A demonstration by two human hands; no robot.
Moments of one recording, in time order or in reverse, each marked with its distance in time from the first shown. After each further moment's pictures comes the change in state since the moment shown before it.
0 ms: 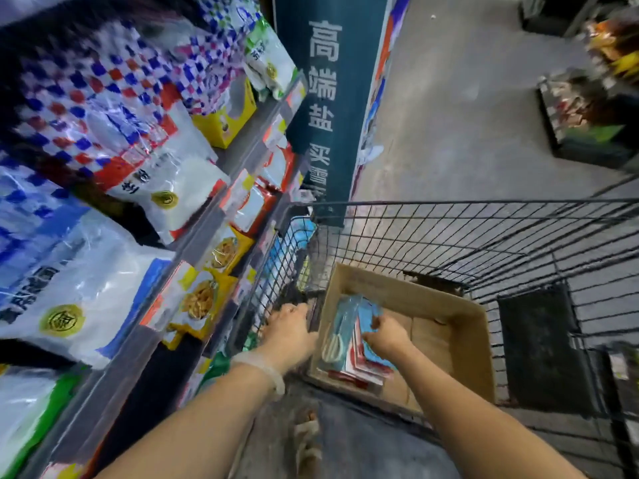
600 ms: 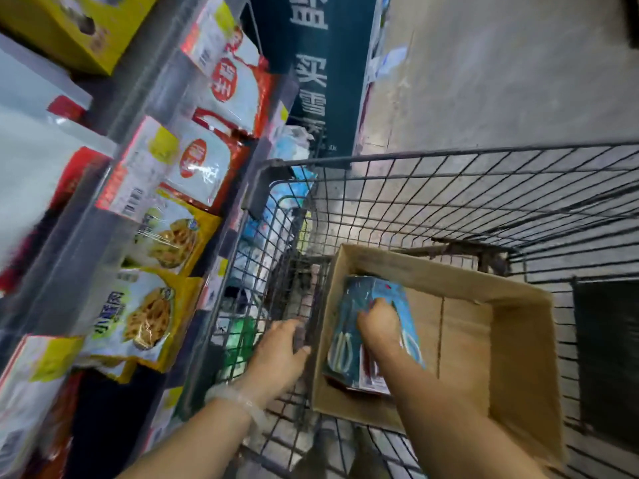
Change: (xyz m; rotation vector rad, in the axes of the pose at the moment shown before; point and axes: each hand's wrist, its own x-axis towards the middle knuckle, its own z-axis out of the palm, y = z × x) left_hand 0.116 -0.033 0.057 -0.136 -0.189 -0.117; right_hand 0.155 -0.003 0.080 0.239 0.061 0.218
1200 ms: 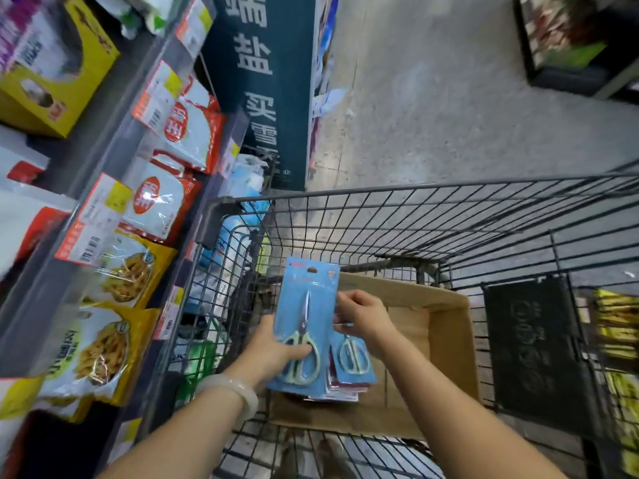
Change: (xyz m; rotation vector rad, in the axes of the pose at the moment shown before) left_hand -0.009 0.065 -0.011 -0.653 -0.111 -0.064; right_hand -0.039 -0.005 -0.108 0.735 -0.219 -0.055
